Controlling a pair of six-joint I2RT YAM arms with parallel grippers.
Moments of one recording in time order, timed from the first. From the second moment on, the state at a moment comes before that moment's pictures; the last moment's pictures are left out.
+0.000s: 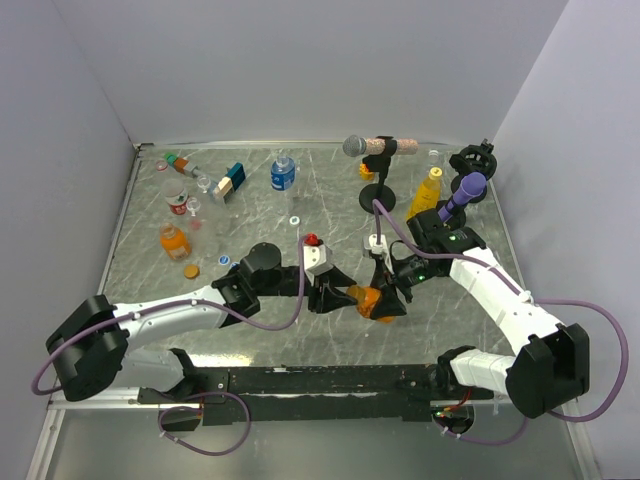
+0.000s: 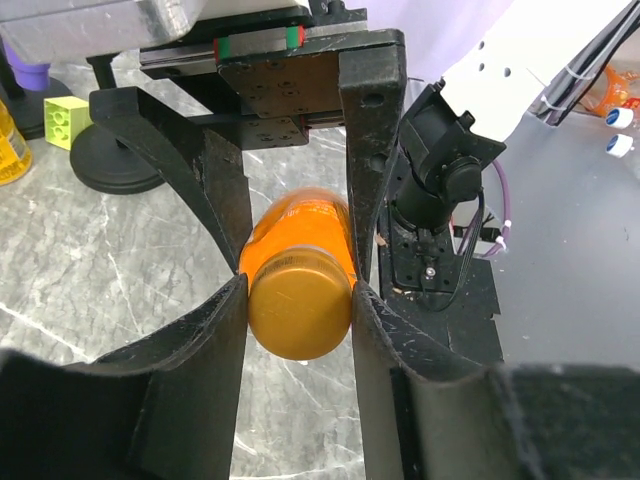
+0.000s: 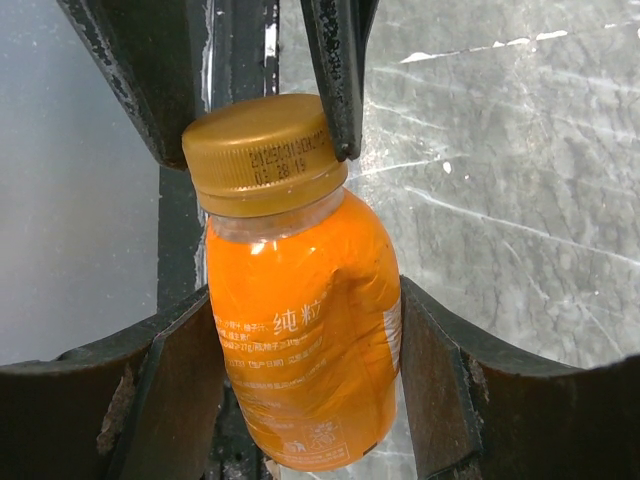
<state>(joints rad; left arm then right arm) -0.96 1.27 0.66 0.57 0.59 -0.12 0.35 1.19 0.94 -1.07 -0.99 -0.90</state>
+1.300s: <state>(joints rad) -0.96 1.33 0.78 0.27 0.39 -0.82 0.35 1.19 0.92 -1.05 -0.92 -0.81</state>
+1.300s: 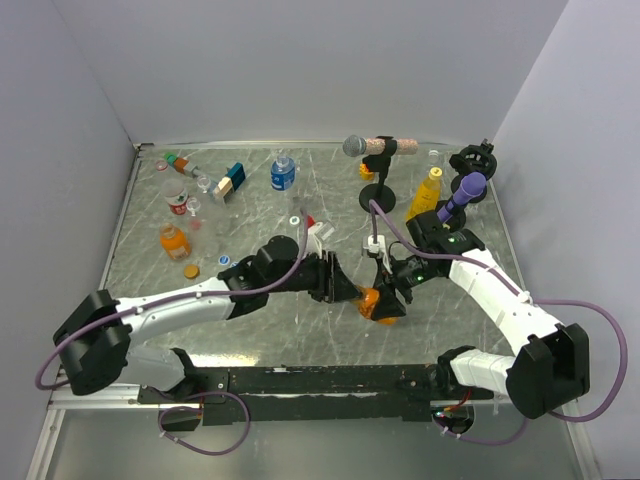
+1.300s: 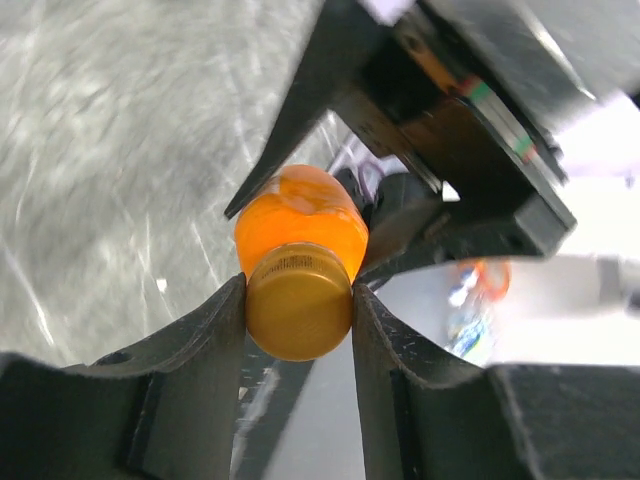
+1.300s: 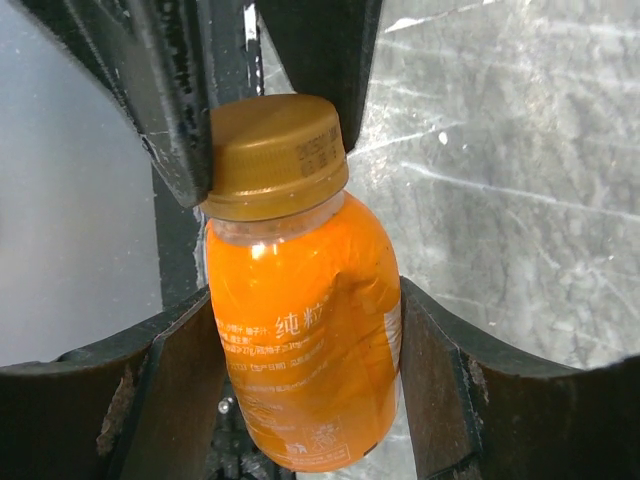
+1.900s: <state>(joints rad) -1.06 1.21 0.80 0.01 0.03 -1.07 0.35 1.18 0.92 -0.97 -0.92 -0.80</state>
